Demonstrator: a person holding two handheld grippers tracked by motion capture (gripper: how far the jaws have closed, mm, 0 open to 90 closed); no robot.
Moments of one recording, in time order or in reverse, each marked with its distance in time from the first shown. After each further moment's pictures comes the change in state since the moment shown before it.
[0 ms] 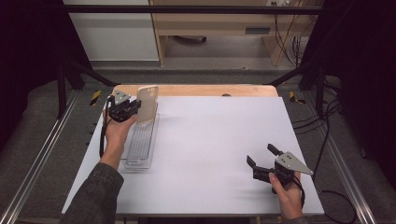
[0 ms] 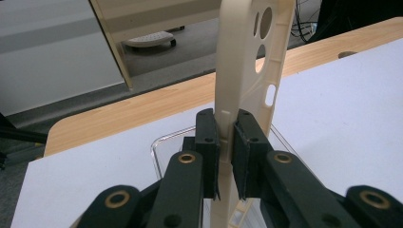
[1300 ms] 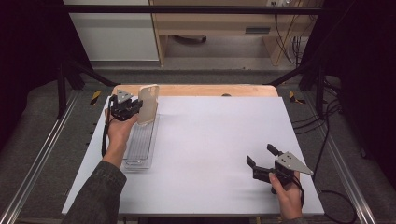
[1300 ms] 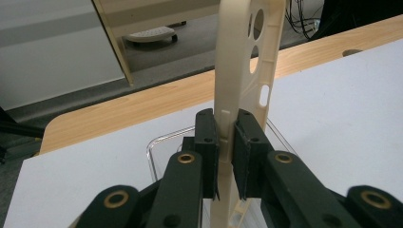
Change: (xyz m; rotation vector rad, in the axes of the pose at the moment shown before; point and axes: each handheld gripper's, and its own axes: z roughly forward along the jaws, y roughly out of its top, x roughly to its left) left arm -0.002 0.002 0.008 0.019 0.009 -0.006; right arm 0.000 -0.001 0.000 -0.001 0.007 0.019
